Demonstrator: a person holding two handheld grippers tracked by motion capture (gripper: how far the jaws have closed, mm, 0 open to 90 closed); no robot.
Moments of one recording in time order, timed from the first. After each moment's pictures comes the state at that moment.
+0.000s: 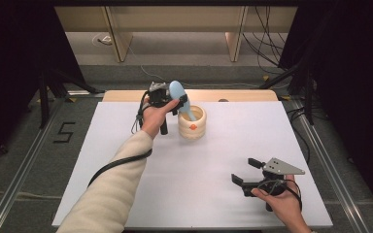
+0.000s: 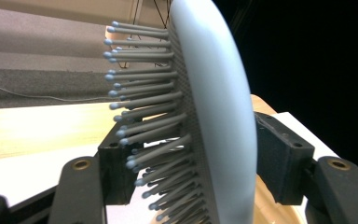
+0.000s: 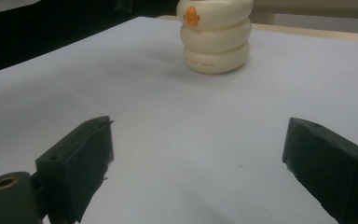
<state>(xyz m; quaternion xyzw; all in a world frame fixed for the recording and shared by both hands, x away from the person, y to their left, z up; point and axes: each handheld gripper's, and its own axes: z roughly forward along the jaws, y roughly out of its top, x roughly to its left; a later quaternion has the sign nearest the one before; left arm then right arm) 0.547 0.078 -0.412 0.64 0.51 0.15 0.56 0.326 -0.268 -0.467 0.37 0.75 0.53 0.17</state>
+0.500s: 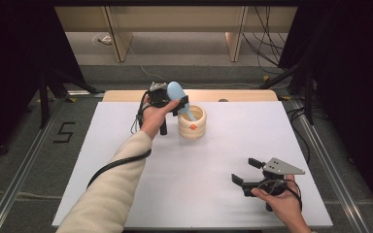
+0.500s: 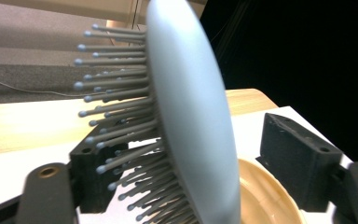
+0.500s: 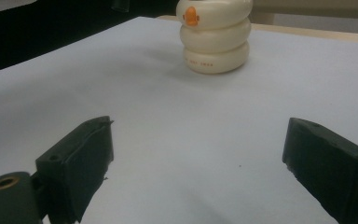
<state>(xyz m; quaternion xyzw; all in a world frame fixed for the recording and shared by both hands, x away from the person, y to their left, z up) 0.546 0.077 -0.410 0.65 0.51 0.16 0.55 0.326 -0.268 -0.467 0.37 0.75 0.53 0.17</state>
